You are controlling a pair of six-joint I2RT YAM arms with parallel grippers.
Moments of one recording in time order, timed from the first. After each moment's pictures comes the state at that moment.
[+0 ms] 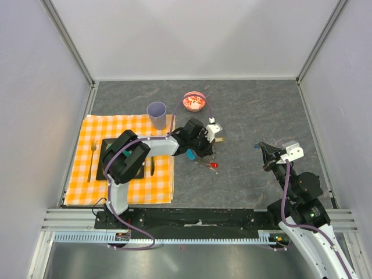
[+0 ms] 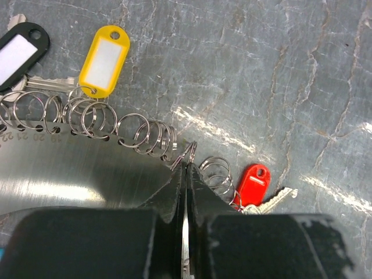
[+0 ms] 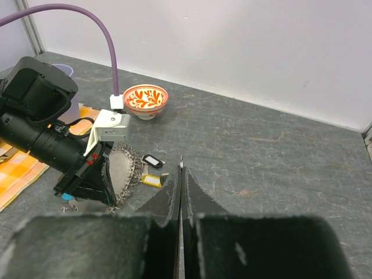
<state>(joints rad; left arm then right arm) -0.78 1.96 1.13 0.10 0.38 0.08 0.44 0.12 0.44 -0.20 0.08 -0.07</state>
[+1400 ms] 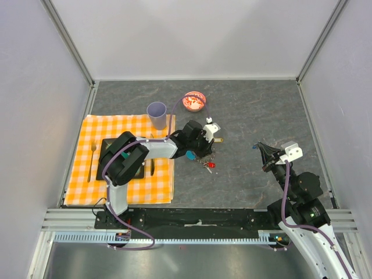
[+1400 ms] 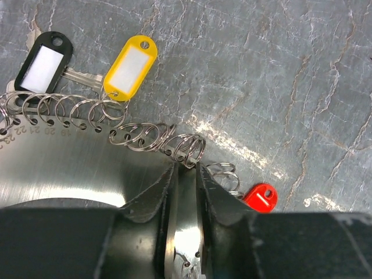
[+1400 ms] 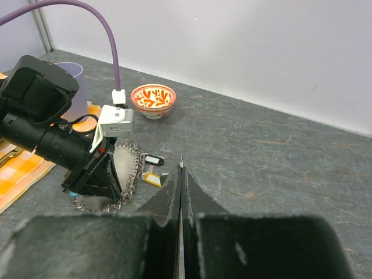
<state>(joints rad) -0.79 1.93 1.06 0.19 0.28 0.04 0.44 0.12 0.44 -0.20 0.04 -0.07</state>
